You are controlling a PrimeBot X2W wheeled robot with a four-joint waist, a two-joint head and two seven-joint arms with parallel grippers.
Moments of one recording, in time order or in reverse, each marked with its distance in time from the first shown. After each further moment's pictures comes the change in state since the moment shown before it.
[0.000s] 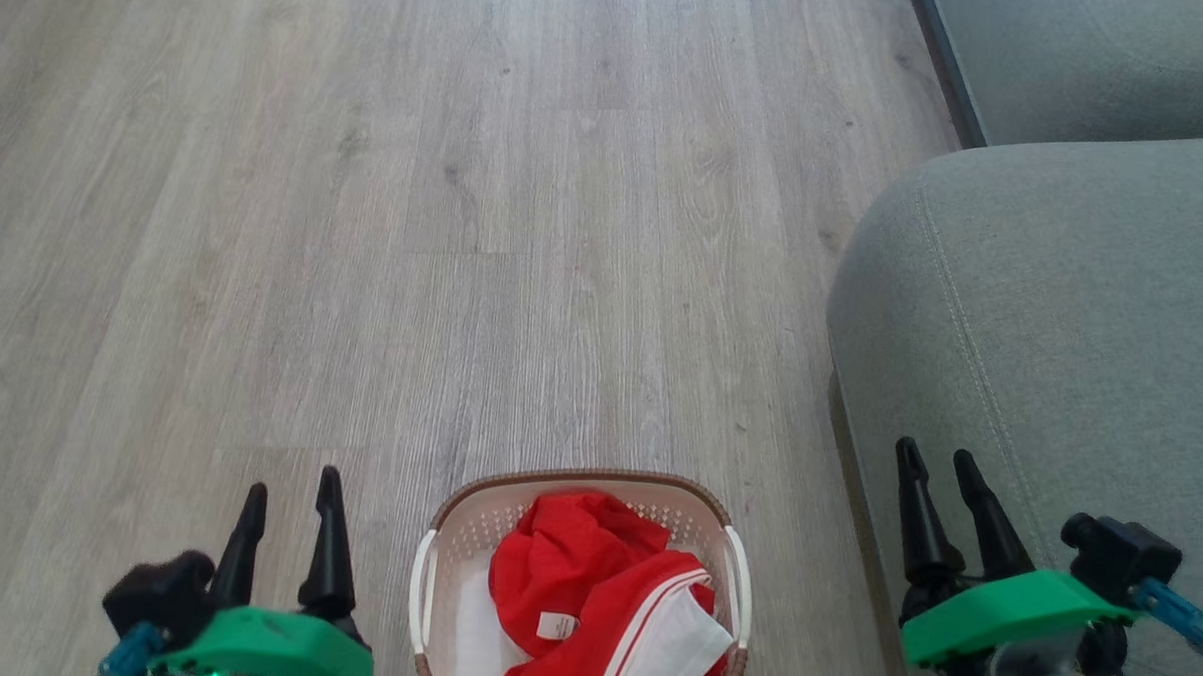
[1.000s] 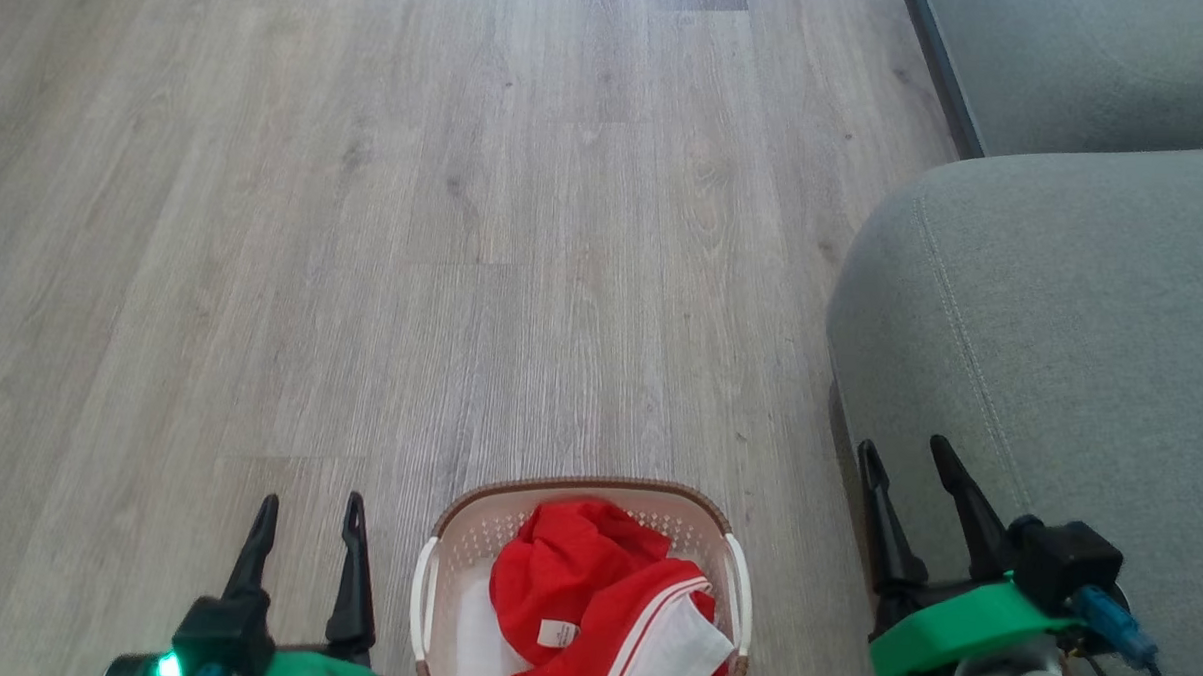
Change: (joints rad) left arm 0.053 0.003 -0.032 -0.014 0.305 0.036 -0.087; right arm 0.002 -0.001 0.042 -0.011 -0.317 0.000 -0.088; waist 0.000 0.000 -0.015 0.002
